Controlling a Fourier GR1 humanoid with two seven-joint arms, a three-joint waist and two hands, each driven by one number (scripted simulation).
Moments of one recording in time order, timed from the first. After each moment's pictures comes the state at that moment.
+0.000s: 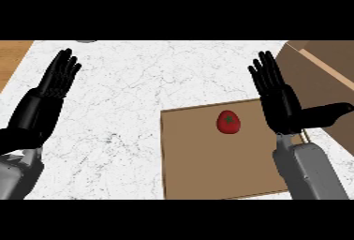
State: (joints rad) left arm -0.26 0.53 -0.19 -1.63 0.31 0.14 -0.13; right arm -0.36 -0.19 0.11 -1.42 -0.40 -0.09 -0.11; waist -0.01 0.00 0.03
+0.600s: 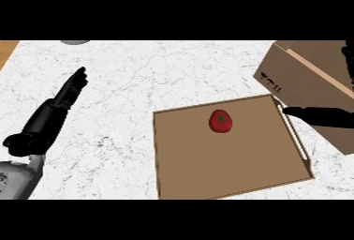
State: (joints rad) left arm -0.22 0.57 -0.26 -1.54 0.20 0.10 -0.10; right arm -0.29 -0.60 0.05 -1.65 -0.03 -0.28 0.10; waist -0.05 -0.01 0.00
